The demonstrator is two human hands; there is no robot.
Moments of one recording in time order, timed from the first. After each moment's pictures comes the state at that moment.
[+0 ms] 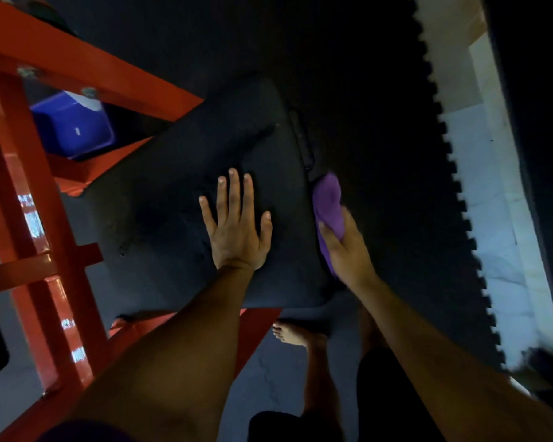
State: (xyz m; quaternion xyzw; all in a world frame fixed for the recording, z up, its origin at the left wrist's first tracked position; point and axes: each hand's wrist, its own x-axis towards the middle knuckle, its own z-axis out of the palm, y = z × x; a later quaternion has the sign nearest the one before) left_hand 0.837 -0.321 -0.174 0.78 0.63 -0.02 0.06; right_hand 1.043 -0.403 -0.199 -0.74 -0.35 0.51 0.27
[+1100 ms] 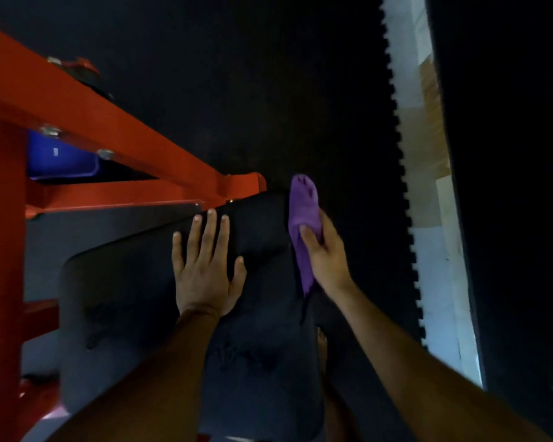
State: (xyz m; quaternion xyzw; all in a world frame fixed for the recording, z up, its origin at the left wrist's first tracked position) left_hand 0.806 -0.196 -0.176 0.72 0.68 0.04 0.08; right_hand 1.032 -0.174 -0.156 -0.68 -0.42 0.51 0.33
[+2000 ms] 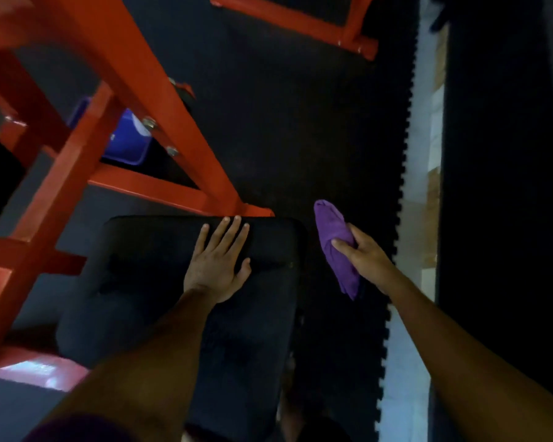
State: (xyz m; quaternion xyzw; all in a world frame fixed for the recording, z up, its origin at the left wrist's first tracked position) left_hand 0.806 -0.200 -0.147 0.71 0.69 0.02 0.12; right_hand 1.109 -0.092 -0.077 -0.67 -0.58 0.47 0.03
